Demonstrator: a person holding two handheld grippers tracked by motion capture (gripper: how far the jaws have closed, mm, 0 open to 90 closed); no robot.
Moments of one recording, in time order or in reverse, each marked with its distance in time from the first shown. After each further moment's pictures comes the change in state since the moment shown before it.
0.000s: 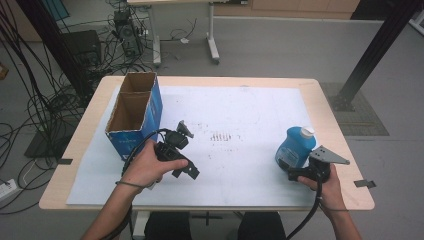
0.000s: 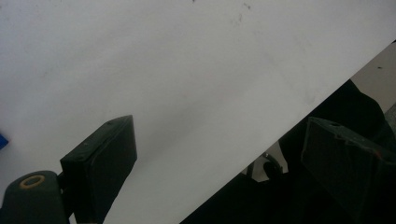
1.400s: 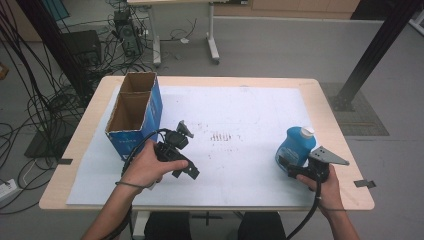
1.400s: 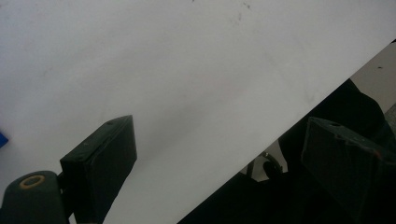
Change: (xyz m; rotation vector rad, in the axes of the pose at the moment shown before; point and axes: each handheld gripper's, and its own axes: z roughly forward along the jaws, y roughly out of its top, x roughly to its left) left arm -0.001 0.000 0.000 0.004 0.004 -0.003; right arm 0.001 -0.003 0.003 -0.008 -0.012 0.031
